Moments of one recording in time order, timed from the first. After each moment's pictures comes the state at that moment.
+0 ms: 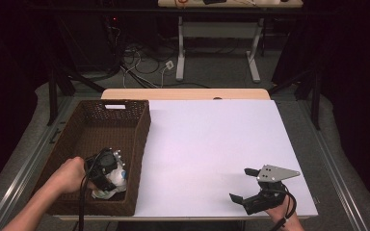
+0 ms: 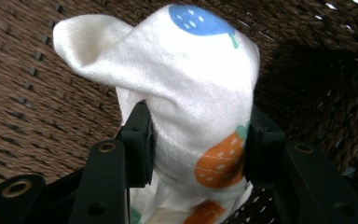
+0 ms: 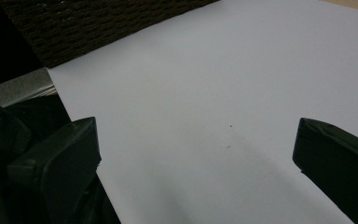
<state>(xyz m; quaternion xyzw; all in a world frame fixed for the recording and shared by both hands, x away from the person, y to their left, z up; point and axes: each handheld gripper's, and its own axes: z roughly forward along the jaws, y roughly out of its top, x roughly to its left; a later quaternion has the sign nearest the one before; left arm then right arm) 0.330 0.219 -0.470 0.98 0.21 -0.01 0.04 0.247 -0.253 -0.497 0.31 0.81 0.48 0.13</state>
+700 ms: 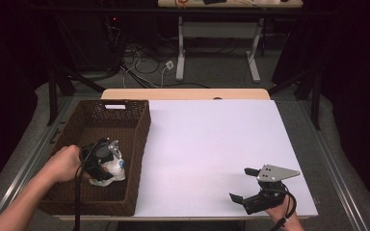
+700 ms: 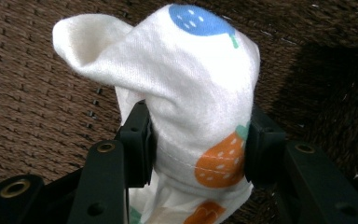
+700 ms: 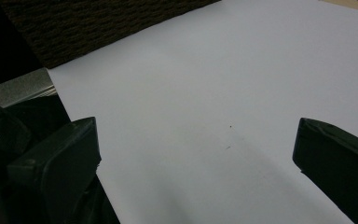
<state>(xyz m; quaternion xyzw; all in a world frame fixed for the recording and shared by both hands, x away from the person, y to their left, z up) 0.343 0.226 -0.443 0.98 0.17 0.04 0.04 0.248 -0.254 -0.497 0.31 0.81 0.48 0.12</state>
